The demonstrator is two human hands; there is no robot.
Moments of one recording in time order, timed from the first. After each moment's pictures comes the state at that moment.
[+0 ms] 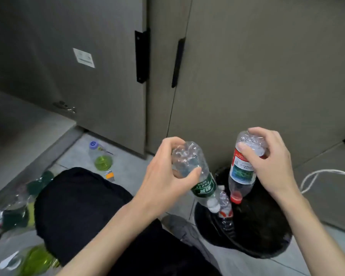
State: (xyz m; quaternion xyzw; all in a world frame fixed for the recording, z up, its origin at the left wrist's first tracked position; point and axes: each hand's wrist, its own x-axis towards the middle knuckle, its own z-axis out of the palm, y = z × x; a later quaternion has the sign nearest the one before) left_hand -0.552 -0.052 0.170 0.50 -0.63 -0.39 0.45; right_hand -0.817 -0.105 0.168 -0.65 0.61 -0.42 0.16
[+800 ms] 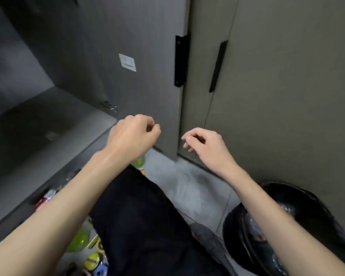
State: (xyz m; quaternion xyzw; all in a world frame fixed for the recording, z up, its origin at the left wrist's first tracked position) left_hand -0.435 -0.129 0.194 0.74 -0.64 -0.07 0.18; right_hand -0.643 -0.174 0.142 -0.71 0.48 -0.31 0.41
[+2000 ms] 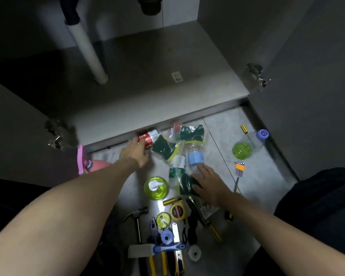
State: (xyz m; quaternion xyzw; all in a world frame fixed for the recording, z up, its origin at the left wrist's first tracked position) left_hand -0.115 0.062 -0.090 0.92 -0.30 -0.24 0.01; right_hand -0.367 -0.109 -0.131 -0.95 0.12 0.17 0.22
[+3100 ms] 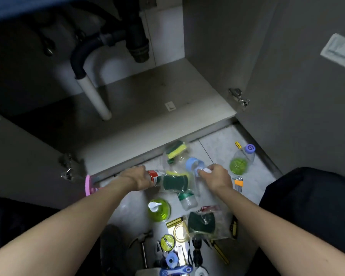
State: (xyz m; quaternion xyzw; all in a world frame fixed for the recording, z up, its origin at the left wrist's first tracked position) left_hand -0.131 0.045 -0.024 0.90 -0.30 -0.29 -0.12; right_hand -0.327 -0.148 -0.080 -0.75 0.52 0.01 0.41
